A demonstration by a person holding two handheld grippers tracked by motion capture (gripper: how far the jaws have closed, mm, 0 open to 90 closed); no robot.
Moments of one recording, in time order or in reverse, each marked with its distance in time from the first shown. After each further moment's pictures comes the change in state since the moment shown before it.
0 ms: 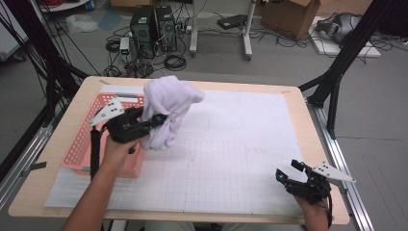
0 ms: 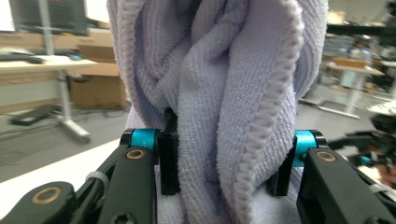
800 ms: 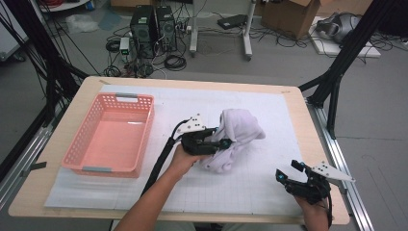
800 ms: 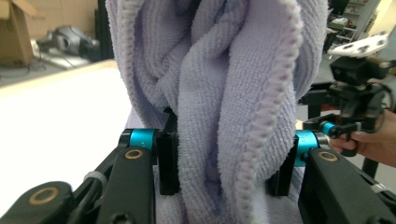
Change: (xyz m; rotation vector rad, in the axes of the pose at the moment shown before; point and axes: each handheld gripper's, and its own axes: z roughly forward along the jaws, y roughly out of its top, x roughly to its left) left arm -0.063 -0.075 0.147 0.186 -0.244 -0.089; right arm -0.001 -0.001 0.001 0.012 -0.005 -0.005
